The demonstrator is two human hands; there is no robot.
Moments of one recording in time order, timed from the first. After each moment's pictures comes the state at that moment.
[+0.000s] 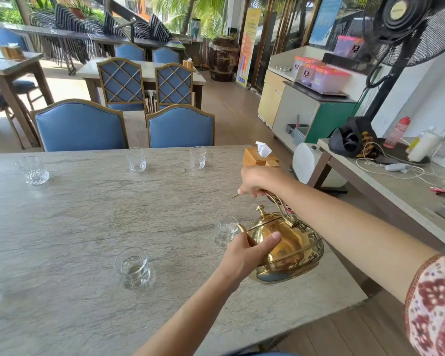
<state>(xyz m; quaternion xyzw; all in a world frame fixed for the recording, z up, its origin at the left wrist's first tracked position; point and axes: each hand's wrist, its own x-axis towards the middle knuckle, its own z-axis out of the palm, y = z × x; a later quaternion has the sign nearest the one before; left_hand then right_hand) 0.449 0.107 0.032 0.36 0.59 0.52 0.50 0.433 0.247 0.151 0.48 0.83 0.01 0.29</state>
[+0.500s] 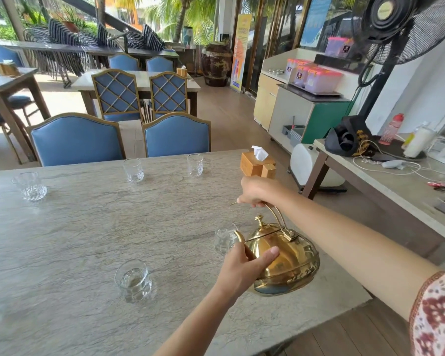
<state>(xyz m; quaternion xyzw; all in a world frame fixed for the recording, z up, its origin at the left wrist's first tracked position) 0.446 0.101 0.020 0.40 0.63 0.48 0.47 0.452 0.237 0.150 0.51 0.83 -0.06 0.21</state>
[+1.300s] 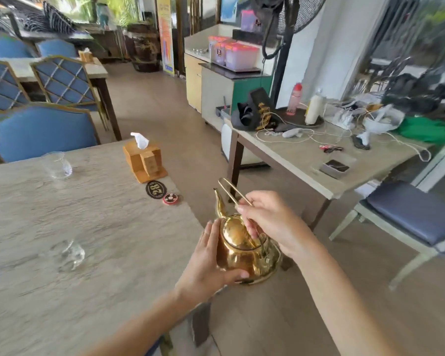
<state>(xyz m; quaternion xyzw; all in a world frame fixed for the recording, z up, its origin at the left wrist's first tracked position) 0.711 0.246 -0.009 0.65 0.59 0.35 0.32 0.851 0.288 0.121 0.48 0.69 -0.48 -0.27</state>
